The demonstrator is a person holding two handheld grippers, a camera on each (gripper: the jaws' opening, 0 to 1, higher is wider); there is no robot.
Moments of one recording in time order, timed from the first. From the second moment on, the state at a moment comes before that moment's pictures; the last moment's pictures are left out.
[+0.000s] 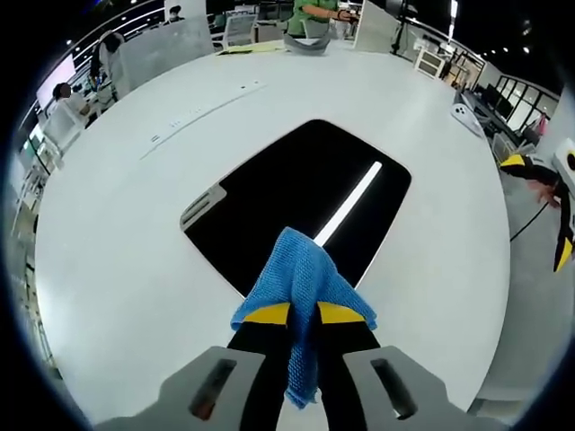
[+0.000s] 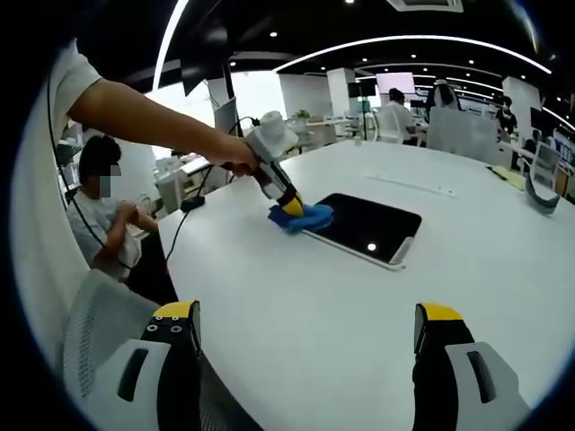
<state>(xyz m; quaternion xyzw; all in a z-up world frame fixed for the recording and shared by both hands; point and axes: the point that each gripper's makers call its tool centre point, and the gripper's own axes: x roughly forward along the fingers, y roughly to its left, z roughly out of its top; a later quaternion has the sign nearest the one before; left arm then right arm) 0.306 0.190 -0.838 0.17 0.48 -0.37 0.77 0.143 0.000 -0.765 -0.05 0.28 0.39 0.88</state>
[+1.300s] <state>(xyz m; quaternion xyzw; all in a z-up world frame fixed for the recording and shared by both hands) 0.319 0.191 -0.838 0.16 0.48 -0.36 0.78 0.142 -0.005 -0.766 -0.05 0.28 0.38 0.88</state>
